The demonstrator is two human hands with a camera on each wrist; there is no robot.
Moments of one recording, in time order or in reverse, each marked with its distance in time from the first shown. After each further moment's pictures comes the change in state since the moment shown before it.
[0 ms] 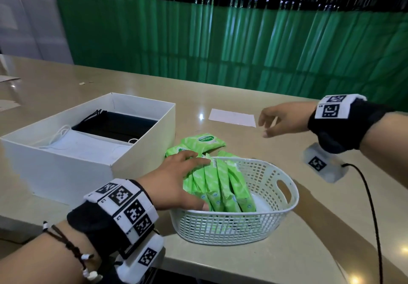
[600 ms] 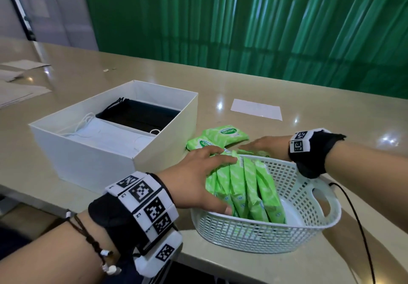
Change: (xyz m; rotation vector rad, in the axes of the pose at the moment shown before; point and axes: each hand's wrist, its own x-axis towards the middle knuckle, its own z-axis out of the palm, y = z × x) left_hand -0.002 0.006 -0.004 -0.007 -0.024 0.025; right_hand 0.099 -0.013 0.104 -0.137 -0.288 -0.348
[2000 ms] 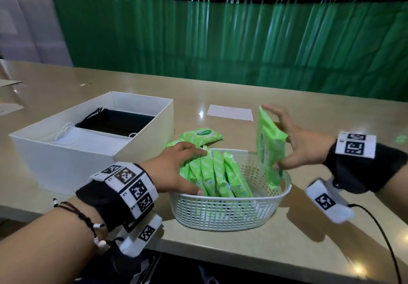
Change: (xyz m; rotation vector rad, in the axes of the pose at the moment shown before) left_hand -0.001 0.005 -0.002 0.056 -0.024 -0.049; right_hand -0.164 -0.033 0.009 0.732 0.556 -0.097
